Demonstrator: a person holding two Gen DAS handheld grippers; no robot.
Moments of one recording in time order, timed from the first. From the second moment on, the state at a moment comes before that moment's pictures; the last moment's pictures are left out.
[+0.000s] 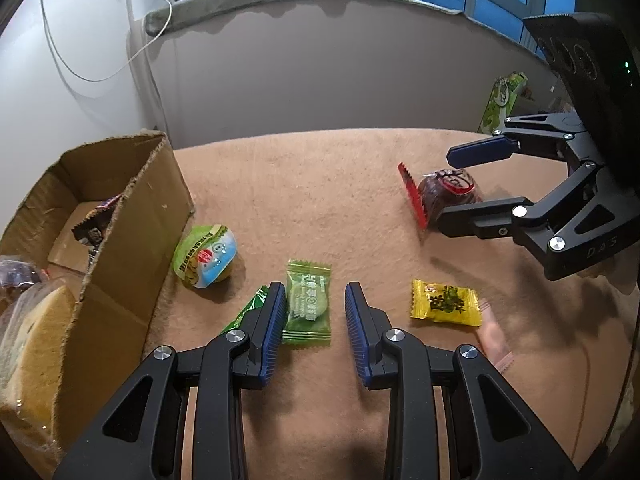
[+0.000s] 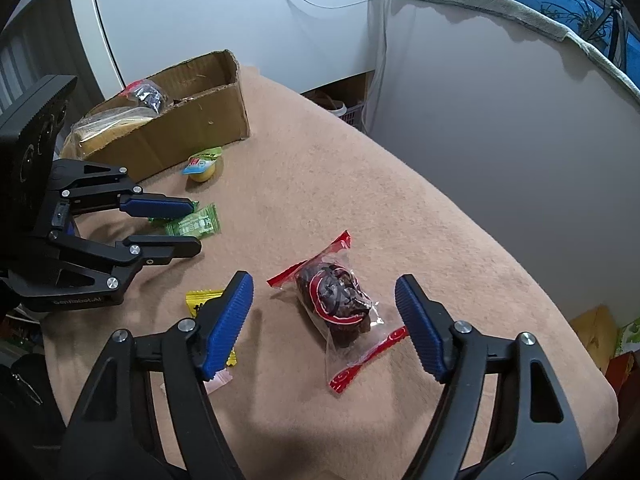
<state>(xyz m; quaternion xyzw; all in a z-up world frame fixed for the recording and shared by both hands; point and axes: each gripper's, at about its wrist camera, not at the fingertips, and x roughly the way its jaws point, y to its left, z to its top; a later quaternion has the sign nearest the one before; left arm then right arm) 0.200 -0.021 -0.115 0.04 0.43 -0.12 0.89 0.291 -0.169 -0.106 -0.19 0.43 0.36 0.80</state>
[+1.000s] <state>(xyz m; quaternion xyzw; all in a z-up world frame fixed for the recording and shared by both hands) 0.185 -0.023 -0.093 0.04 0.40 -0.12 0.91 0.283 -0.186 -0.108 -0.15 0.45 0.35 0.81</state>
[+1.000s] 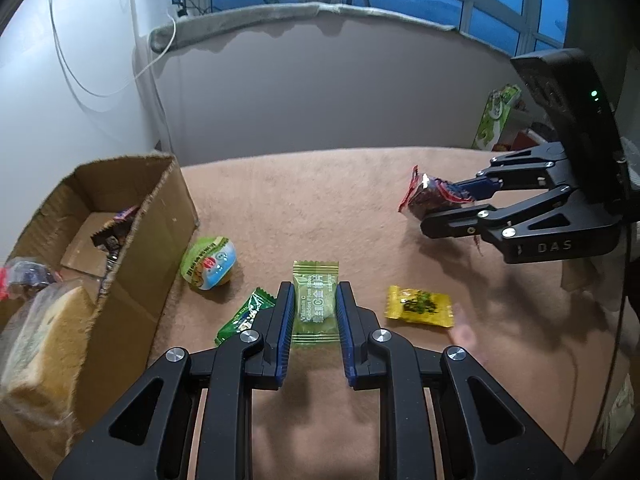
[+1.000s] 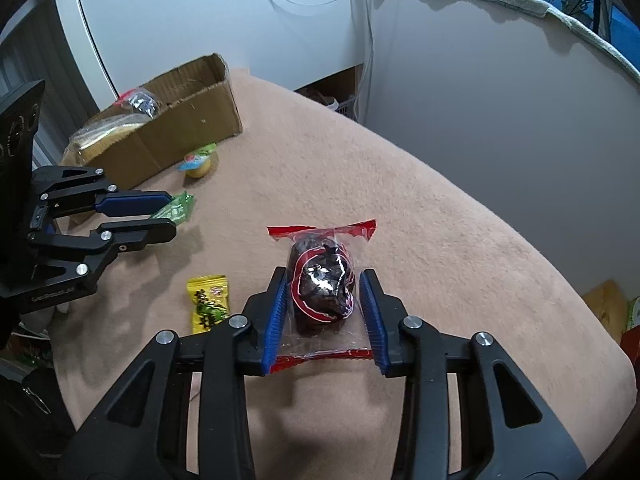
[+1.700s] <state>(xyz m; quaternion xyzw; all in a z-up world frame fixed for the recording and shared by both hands) 0.120 0.025 -0.039 0.00 0.34 -0.10 0.94 0.234 -0.151 -0.041 -0.15 0.39 0.35 0.84</state>
